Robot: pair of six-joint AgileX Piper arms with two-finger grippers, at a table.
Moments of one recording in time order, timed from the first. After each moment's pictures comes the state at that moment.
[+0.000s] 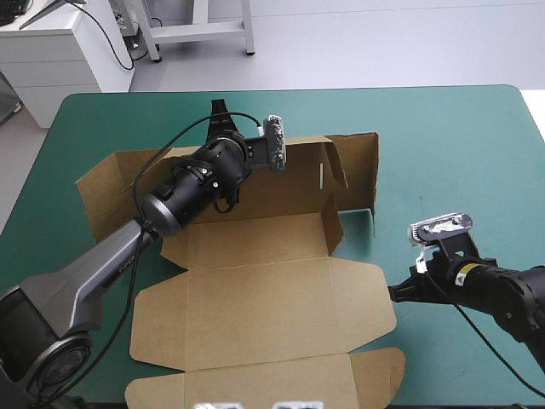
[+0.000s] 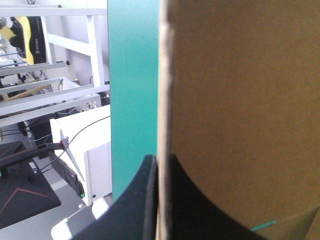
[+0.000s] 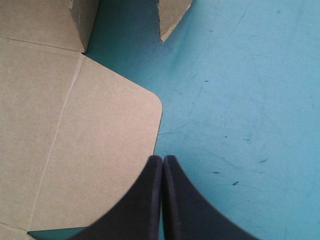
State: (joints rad) left arm -0.76 1.71 -1.64 0.71 1.00 0.52; right arm 0.28 0.90 -0.74 0.13 0.82 -0.08
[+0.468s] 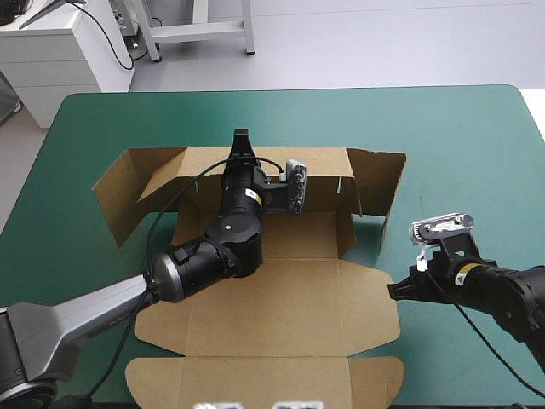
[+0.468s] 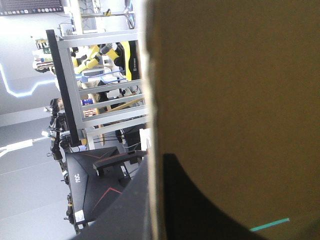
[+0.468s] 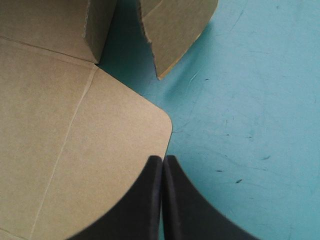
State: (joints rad) left arm -0.98 1.59 -1.28 1.28 0.91 0.01; right arm 0.28 0.90 -0.74 0.13 0.82 -0.04
